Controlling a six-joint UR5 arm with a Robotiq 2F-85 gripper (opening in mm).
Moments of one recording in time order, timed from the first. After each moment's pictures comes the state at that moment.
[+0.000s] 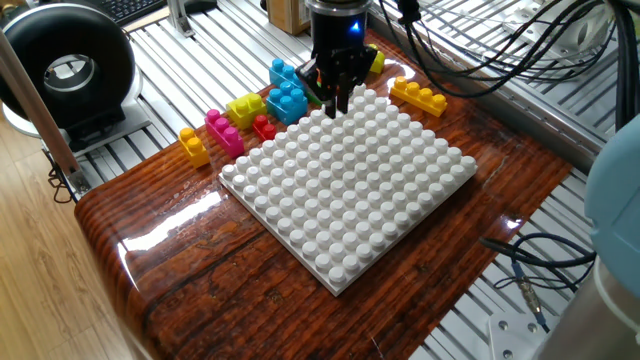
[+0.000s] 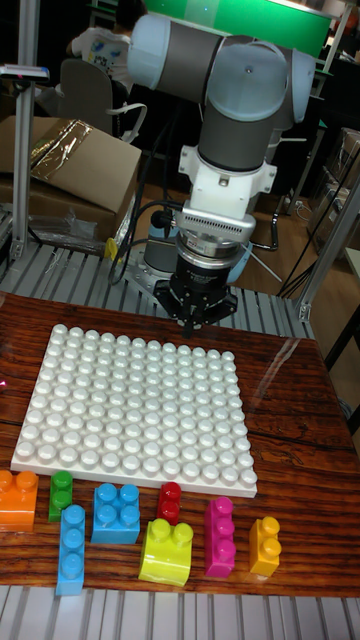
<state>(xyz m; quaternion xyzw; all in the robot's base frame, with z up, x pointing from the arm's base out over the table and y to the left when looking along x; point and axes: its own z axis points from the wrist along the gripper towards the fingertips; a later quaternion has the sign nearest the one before) 0.500 0.019 0.190 -0.06 -0.99 -0.03 0.08</state>
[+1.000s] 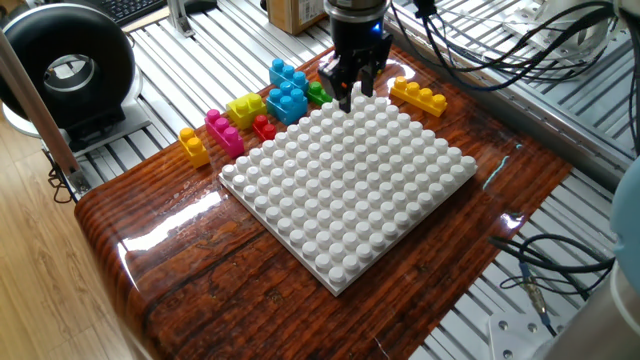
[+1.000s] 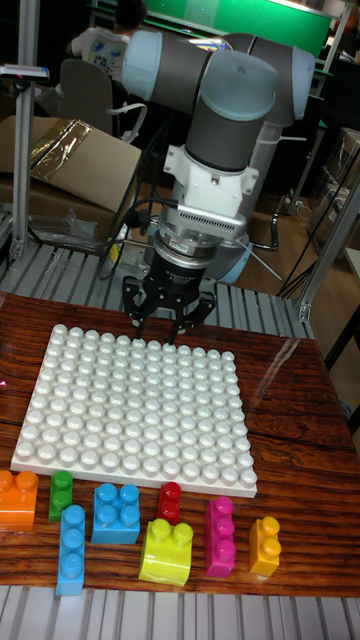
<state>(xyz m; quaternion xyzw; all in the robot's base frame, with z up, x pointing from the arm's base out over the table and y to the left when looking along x) 0.510 -0.026 0.177 0.03 -1.00 0.02 0.04</state>
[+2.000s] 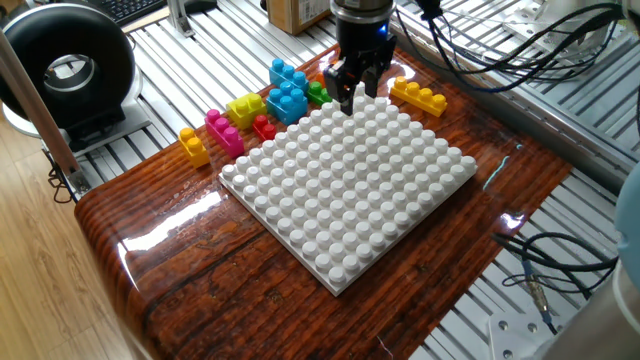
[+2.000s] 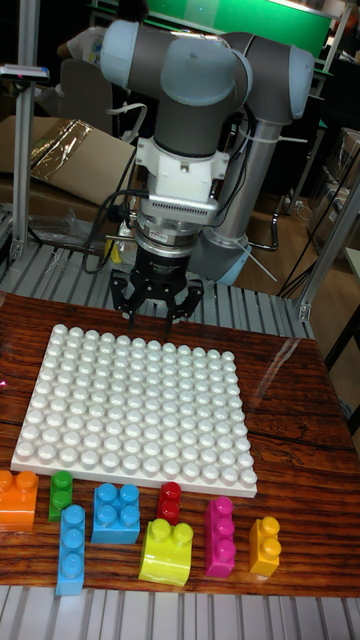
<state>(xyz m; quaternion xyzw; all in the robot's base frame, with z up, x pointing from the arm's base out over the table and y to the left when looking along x) 0.493 -0.039 0.180 0.03 -1.00 -0.03 0.04</state>
